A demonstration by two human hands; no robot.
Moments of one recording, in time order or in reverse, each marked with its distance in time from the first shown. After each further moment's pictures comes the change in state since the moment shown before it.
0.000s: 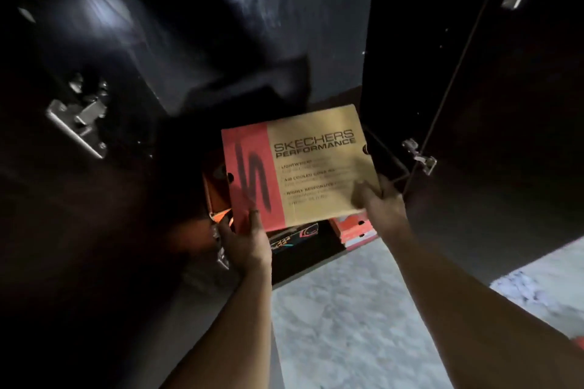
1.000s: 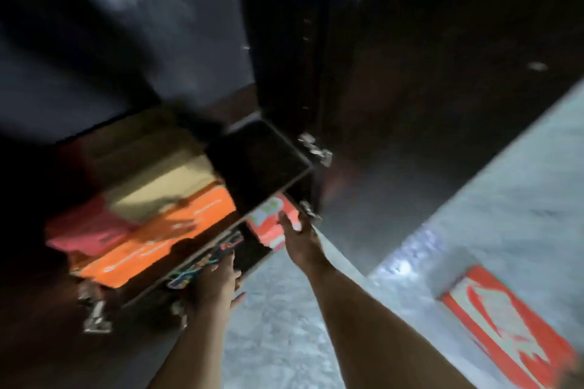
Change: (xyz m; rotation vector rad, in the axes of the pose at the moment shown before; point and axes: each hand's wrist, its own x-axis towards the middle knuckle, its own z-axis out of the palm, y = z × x) left_hand -0.085 -0.055 0.087 0.355 -0.535 -0.571; right_hand 0.003 0.059 -0.045 -0.095 -0.041 0.351
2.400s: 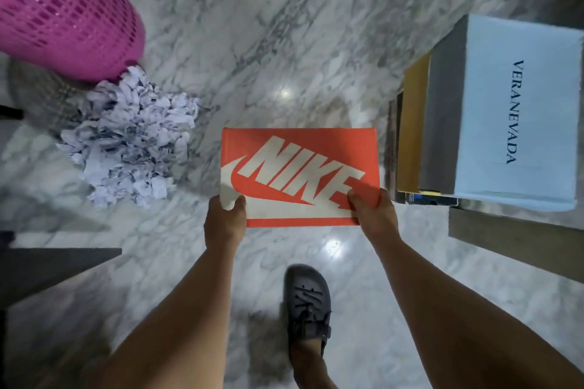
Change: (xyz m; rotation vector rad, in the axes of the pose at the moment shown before) left_hand 0.018 -0.456 0.605 1.243 -0.435 0.351; right_hand 0.073 0.703 -0.452 0.517 0.748 0.740
